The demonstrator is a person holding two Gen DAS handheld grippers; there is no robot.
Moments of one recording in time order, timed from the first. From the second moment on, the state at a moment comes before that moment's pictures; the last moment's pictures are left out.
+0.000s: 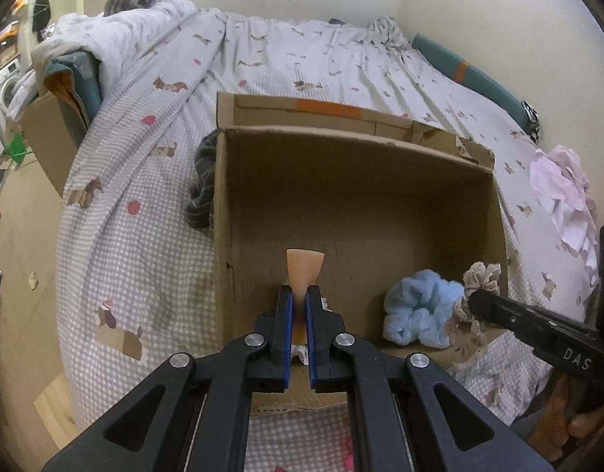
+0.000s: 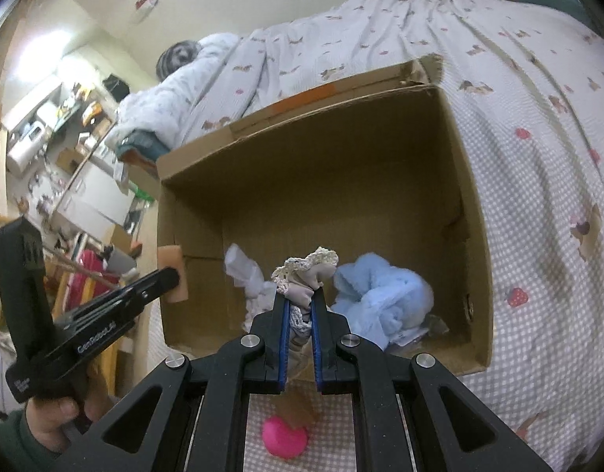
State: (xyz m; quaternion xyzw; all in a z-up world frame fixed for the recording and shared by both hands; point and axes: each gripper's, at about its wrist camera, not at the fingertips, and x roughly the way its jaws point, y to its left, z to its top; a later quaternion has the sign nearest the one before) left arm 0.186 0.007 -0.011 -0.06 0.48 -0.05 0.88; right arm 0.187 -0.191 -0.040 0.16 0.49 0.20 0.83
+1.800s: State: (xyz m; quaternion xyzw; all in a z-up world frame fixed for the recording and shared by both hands) left arm 0.180 -0.001 -0.007 -0.05 0.48 -0.04 0.87; right arm 0.197 -0.224 -0.042 0.23 0.48 0.13 0.84
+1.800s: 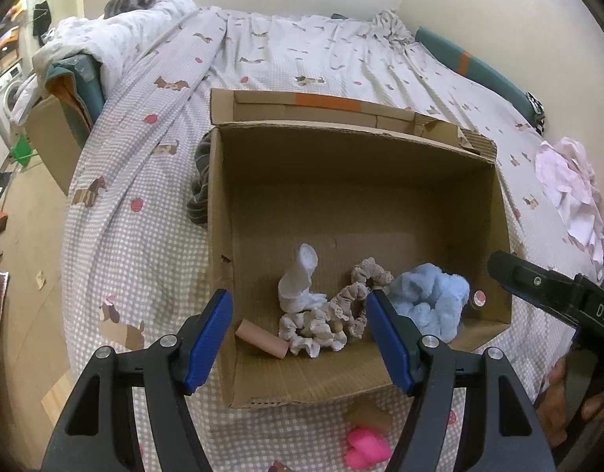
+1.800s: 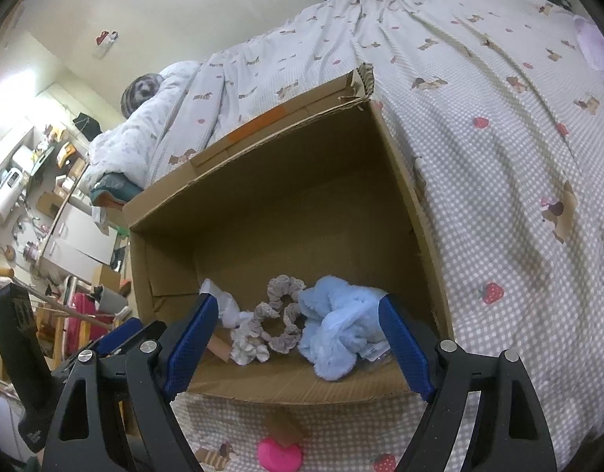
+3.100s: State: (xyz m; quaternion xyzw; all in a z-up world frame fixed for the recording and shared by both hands) left arm 0.083 0.025 -0.002 -0.05 0.49 -0.01 0.87; right arm 0.115 -0.226 -0.048 0.22 0.52 0.13 0.82
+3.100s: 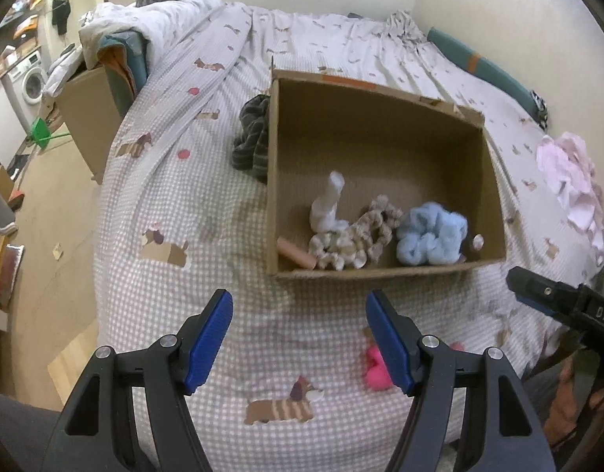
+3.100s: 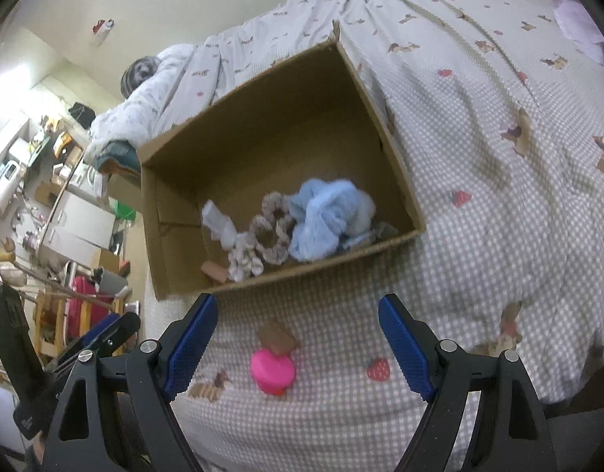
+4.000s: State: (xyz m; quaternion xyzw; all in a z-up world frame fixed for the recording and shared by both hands) left arm 0.087 0.024 -0.024 -0.05 0.51 -0.02 0.86; right arm 0.148 -0.136 -0.152 0.18 0.67 0.17 0.70
